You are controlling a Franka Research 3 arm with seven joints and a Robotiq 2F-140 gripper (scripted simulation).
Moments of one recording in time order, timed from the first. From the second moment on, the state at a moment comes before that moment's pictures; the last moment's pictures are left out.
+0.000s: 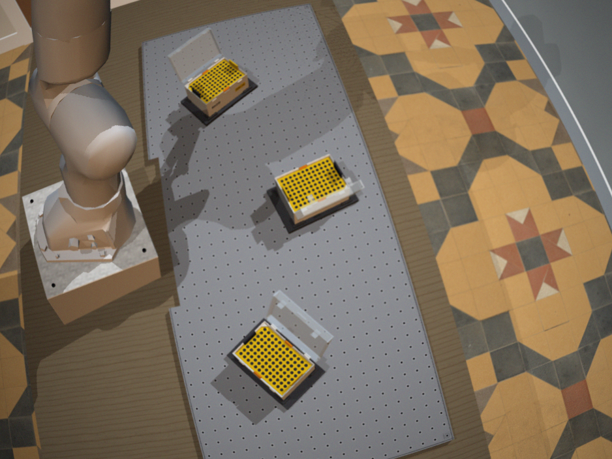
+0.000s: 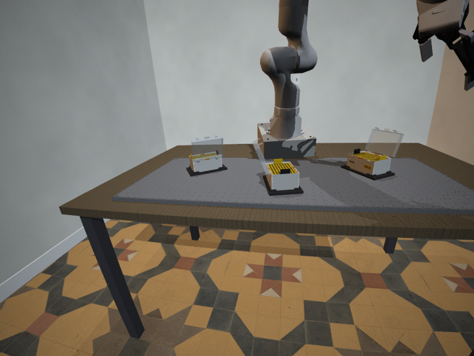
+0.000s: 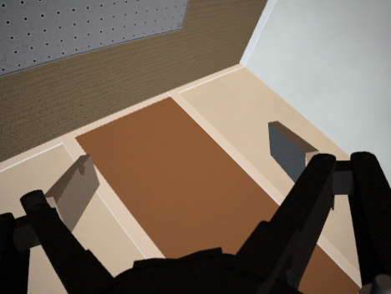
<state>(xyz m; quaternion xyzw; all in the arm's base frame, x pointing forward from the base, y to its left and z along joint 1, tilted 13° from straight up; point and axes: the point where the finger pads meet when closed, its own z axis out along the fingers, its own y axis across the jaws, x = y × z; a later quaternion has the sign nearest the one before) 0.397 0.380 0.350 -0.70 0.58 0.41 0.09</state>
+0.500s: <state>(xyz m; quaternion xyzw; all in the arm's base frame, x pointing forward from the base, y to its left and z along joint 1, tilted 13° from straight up) 0.369 0.322 0.354 -0.74 0.56 0.35 0.14</state>
